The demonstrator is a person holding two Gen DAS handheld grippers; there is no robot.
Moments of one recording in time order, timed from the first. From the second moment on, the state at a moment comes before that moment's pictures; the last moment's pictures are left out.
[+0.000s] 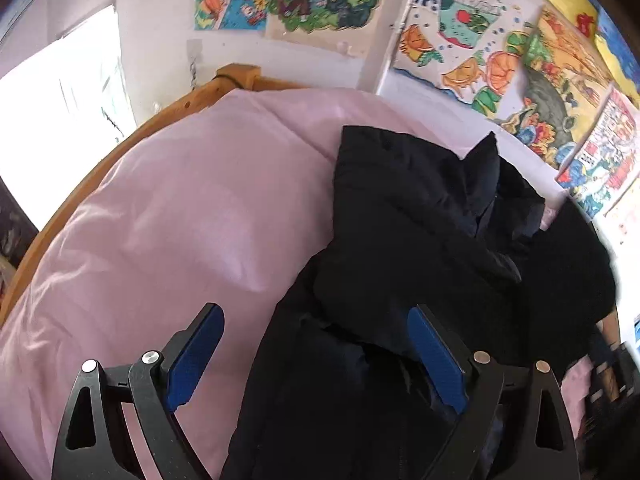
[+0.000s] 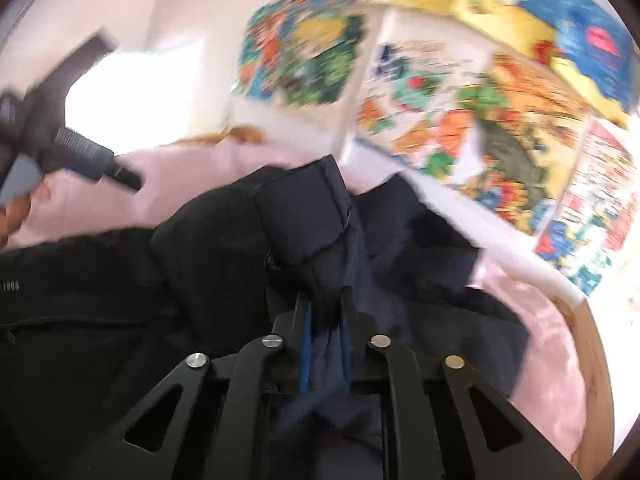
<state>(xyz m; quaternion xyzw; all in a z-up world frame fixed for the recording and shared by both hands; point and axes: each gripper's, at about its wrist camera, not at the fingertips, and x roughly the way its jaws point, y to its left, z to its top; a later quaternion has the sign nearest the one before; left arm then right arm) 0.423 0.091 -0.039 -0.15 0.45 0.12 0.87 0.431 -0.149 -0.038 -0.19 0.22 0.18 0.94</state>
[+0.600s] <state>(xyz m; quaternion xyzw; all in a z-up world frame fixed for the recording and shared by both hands) 0.437 0.058 -0.062 -0.05 0.48 0.09 0.87 0.443 -0.348 -0.142 0.07 0.48 0.23 0.84</state>
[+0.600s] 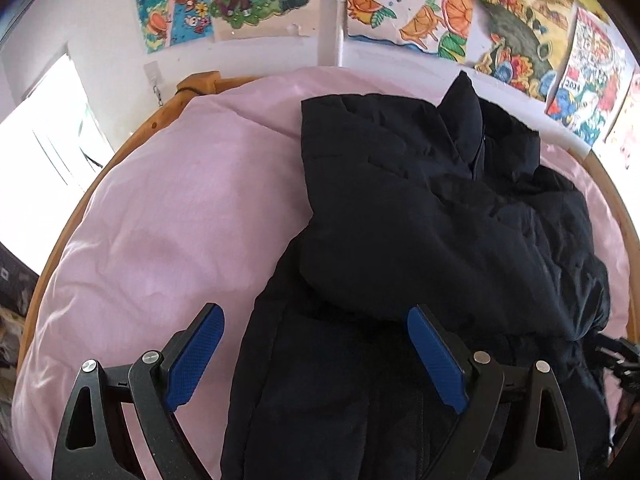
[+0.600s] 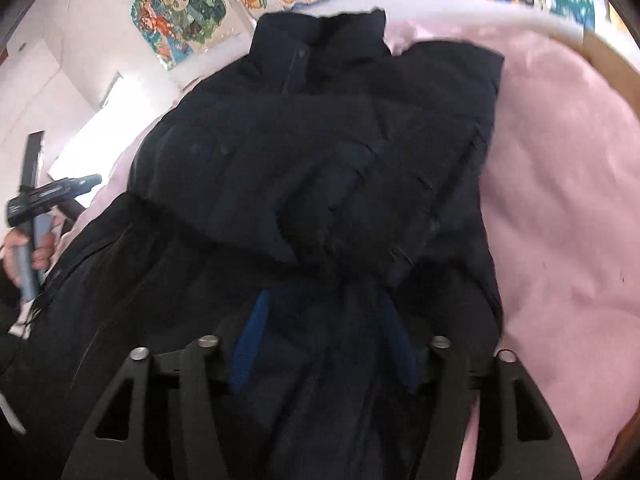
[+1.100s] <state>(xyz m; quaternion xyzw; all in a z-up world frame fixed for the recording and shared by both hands) 0.498 0.022 -0.107 0.01 0.52 0.07 0.85 0.507 -0.387 -0.145 0.20 0.45 0.14 0.86</state>
